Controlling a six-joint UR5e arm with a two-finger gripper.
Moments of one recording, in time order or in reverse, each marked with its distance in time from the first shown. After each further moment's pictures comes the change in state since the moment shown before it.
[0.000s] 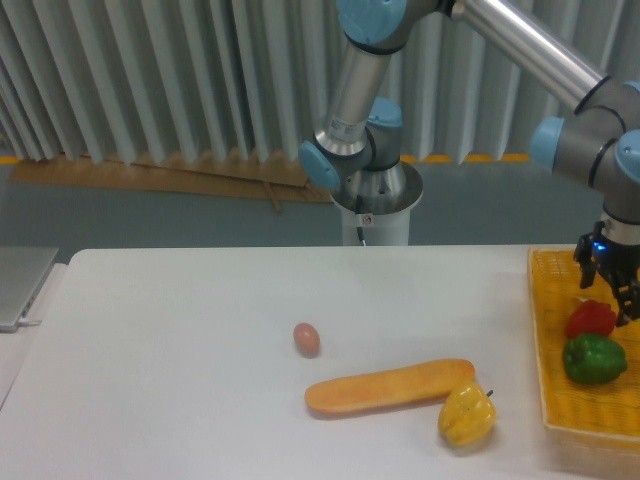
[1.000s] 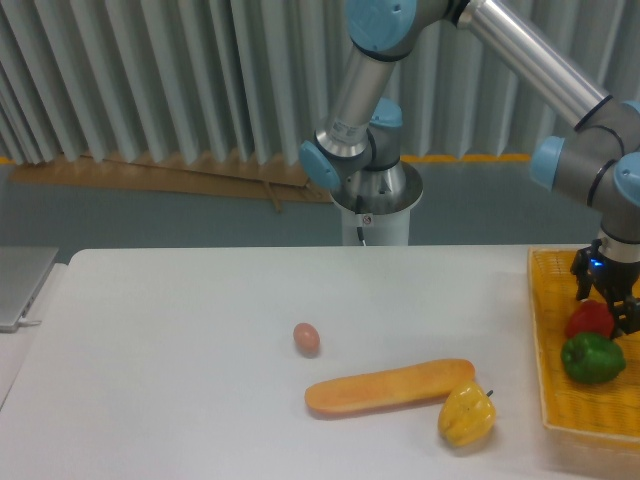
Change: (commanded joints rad) arm 0.012 0.015 -0.110 -0.006 0.055 0.011
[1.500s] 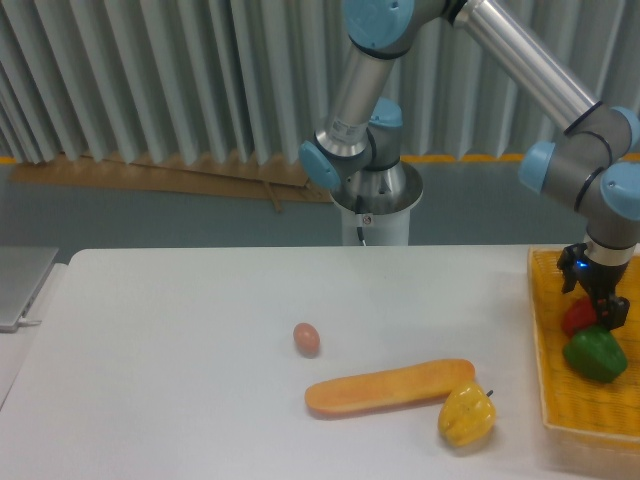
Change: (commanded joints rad) arm -0.008 0.026 0.005 -0.006 0.015 -0.011
